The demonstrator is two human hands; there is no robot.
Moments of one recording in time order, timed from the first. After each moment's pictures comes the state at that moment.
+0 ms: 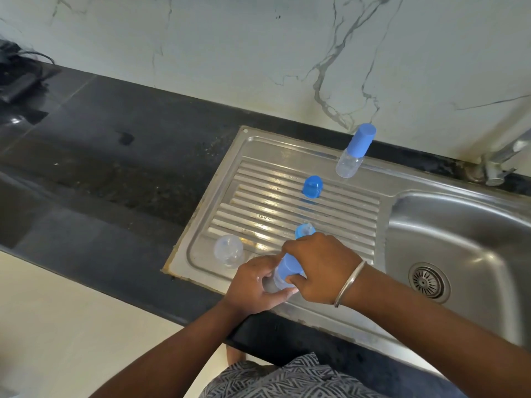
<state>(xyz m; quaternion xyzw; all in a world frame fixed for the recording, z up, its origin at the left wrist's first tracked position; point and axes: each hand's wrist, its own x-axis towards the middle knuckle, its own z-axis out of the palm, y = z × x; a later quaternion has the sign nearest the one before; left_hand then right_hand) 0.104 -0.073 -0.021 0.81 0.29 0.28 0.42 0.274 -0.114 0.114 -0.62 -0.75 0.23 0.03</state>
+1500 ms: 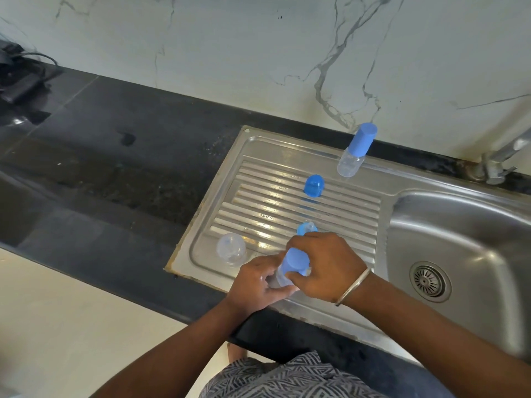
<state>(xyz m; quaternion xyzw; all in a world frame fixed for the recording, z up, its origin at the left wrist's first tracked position) 0.103 -0.072 -0.039 0.80 0.30 0.29 0.43 0.275 -0.123 0.095 -0.66 -0.71 0.20 0.16</state>
